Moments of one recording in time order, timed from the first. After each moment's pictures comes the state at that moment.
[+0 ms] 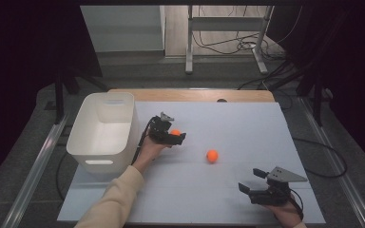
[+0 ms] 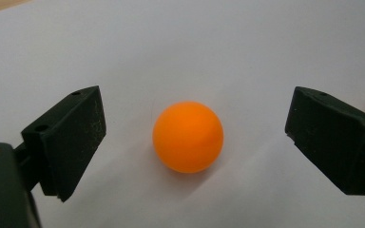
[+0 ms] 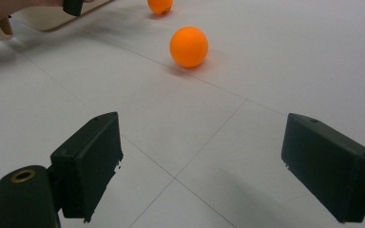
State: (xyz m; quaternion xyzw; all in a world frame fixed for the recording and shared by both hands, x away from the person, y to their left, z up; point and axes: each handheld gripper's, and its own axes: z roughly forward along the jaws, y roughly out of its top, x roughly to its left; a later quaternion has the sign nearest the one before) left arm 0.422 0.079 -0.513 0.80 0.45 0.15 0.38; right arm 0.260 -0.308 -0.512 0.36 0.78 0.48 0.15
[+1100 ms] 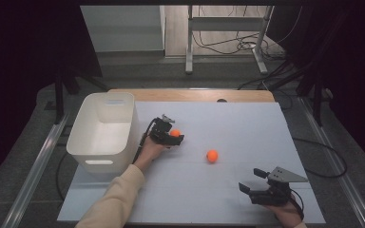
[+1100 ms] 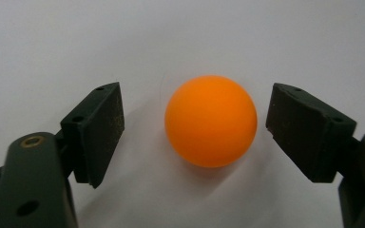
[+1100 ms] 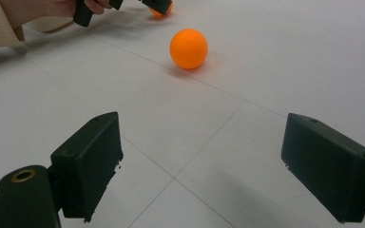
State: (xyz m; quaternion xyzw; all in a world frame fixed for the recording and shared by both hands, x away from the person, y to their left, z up) left arm 0.434 0.081 -0.533 0.81 0.45 0.13 0.34; right arm 0.260 -0.309 -0.511 0.36 0.78 0.48 0.15
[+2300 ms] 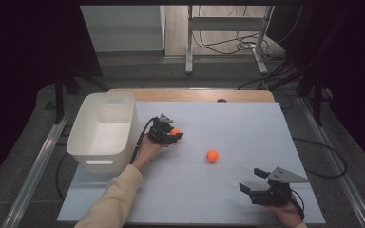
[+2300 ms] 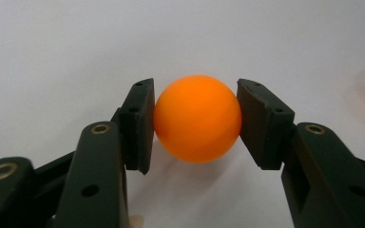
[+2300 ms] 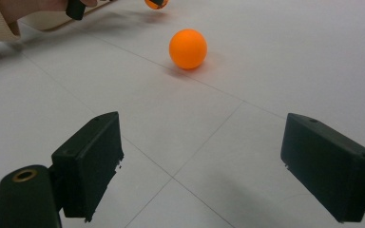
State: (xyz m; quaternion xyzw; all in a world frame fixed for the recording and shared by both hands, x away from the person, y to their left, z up) left arm 0.424 0.086 -0.519 0.82 0.41 0.12 0.38; right arm 0.258 -0.310 -0.511 0.36 0.79 0.48 0.16
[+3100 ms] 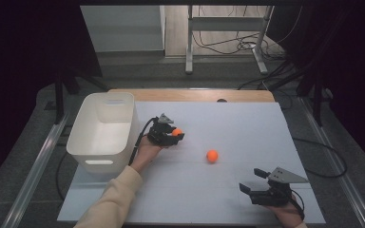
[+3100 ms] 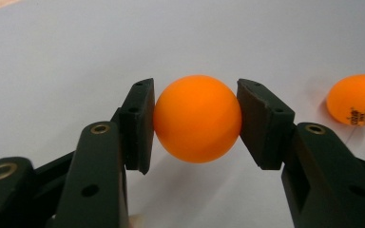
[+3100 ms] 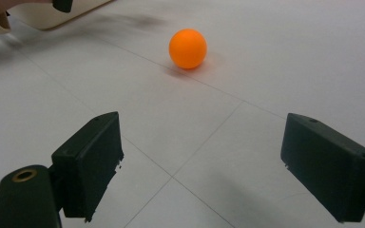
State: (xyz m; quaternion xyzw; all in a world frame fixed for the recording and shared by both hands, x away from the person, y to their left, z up) left arm 0.408 0.085 -0.501 0.82 0.39 0.11 0.41; right arm 0.258 -0.310 -0.511 0.36 0.79 0.48 0.16
